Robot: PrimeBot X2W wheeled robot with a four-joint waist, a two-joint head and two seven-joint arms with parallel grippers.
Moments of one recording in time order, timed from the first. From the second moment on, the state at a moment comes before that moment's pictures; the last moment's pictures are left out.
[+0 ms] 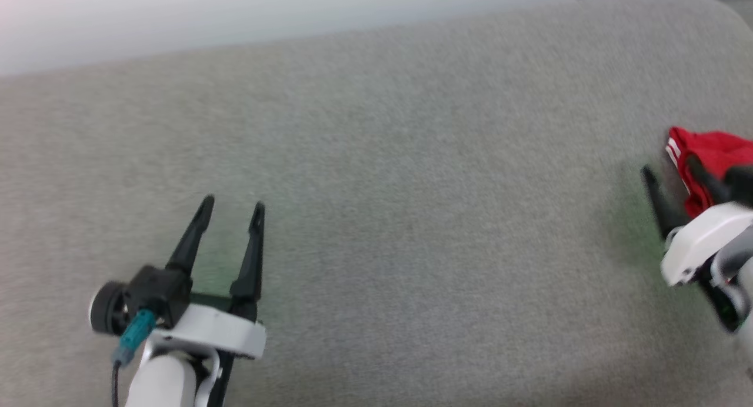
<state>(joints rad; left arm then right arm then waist) -0.24 0.17 -0.07 0.15 -0.17 -0.13 -0.26 -0.74 -0.50 0.54 0.87 0.62 0.13 -0.26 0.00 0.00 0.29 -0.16</state>
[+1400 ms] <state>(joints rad) 0.14 0.12 0.04 0.17 -0.28 -0.13 -0.26 0.02 -0.21 0.00 0.19 0.30 0.13 -0.25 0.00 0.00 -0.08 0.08</state>
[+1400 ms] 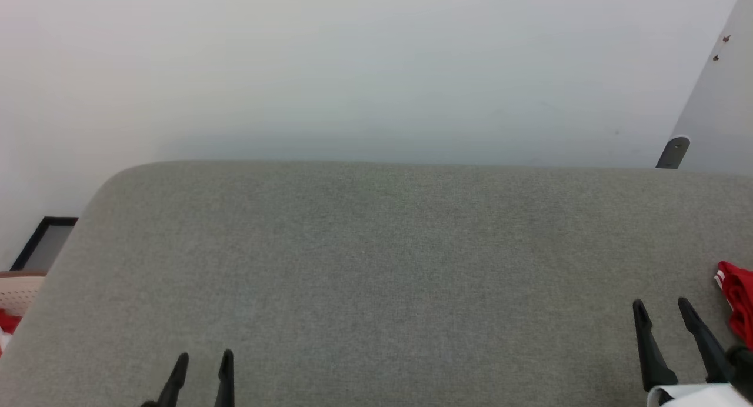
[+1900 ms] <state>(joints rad) 0.21 0.11 0.05 0.10 -0.29 -0.13 -0.26 0.14 -0.19 -0.07 0.07 0.30 0.13 -0.20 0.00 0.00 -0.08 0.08</state>
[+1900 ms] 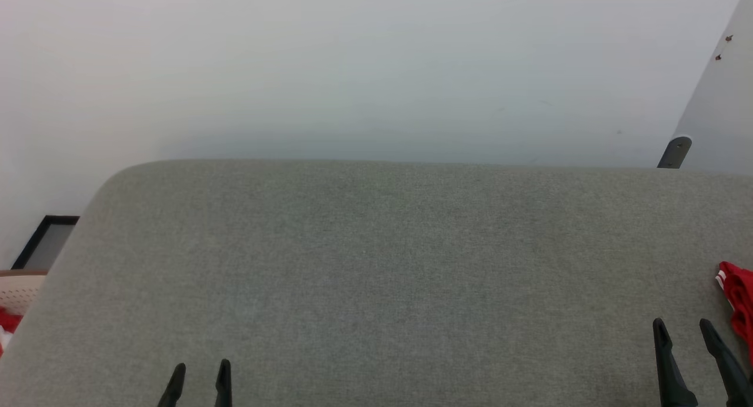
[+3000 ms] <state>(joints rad) 0.20 0.12 0.03 0.11 -0.30 -0.13 -0.26 0.14 -0.17 -0.07 0.07 0.32 0.13 -0.20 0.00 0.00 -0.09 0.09</state>
